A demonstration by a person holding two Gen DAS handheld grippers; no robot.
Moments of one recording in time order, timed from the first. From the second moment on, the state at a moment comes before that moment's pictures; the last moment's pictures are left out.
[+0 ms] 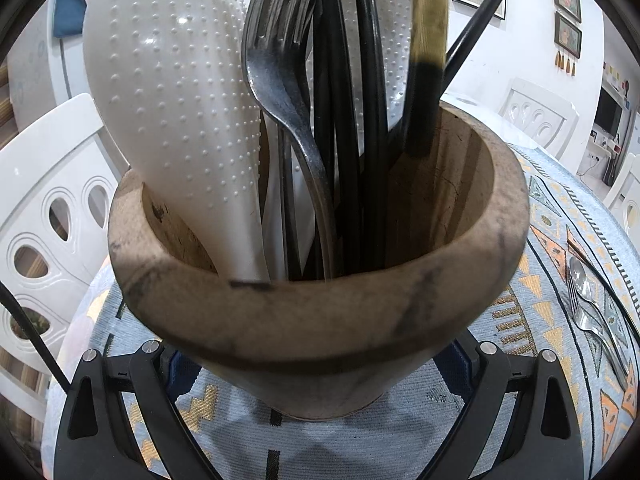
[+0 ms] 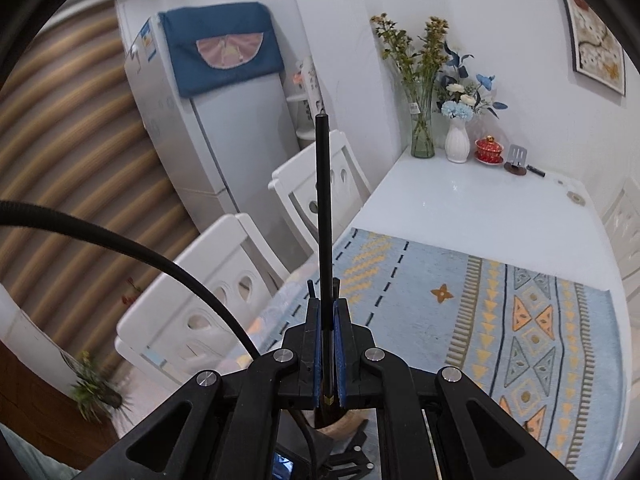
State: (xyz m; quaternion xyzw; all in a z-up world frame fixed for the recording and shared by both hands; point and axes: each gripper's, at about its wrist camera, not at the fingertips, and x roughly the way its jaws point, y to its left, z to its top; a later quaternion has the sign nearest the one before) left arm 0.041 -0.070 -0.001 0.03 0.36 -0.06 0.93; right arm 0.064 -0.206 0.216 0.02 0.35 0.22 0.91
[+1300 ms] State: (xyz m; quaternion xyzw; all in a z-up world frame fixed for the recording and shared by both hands) left arm 0.040 -0.071 0.000 0.03 0.36 -0.06 0.93; right arm 0.043 -0.386 0.201 0.11 0.41 0.01 0.91
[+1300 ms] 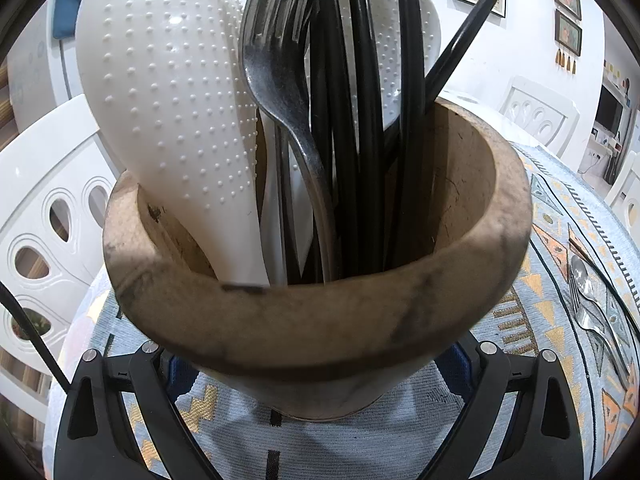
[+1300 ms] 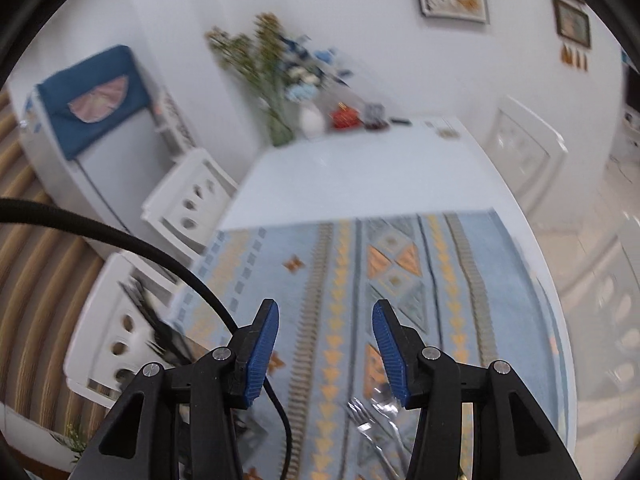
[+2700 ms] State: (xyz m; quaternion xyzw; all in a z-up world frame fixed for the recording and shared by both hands) left arm 0.043 -0.077 0.001 0.04 0.37 -0.05 0.93; right arm 0.080 -0.434 -0.008 0.05 0.64 -0.06 0.77
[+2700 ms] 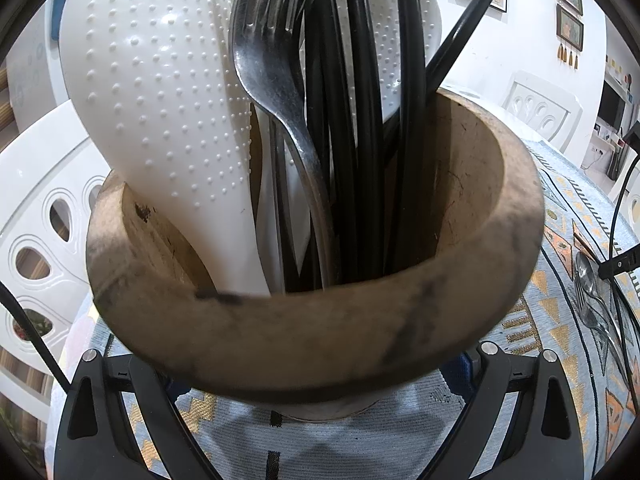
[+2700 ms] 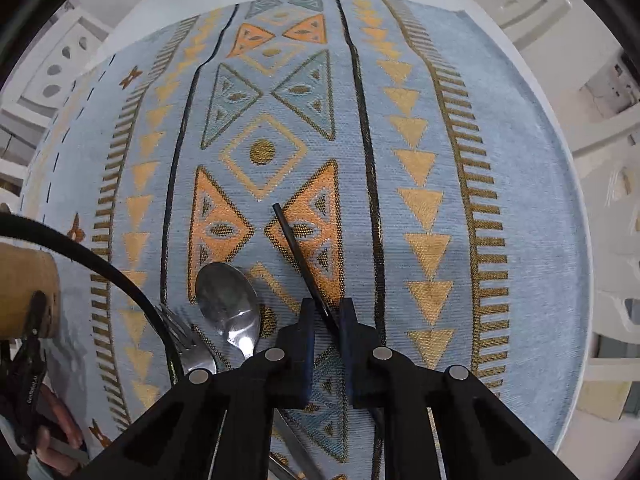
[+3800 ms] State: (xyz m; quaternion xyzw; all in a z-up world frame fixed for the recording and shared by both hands) left arm 0.046 -0.076 -0.002 0.04 0.37 -0.06 0.93; right arm 0.026 -0.411 0.177 0.09 0.40 -0.02 0.91
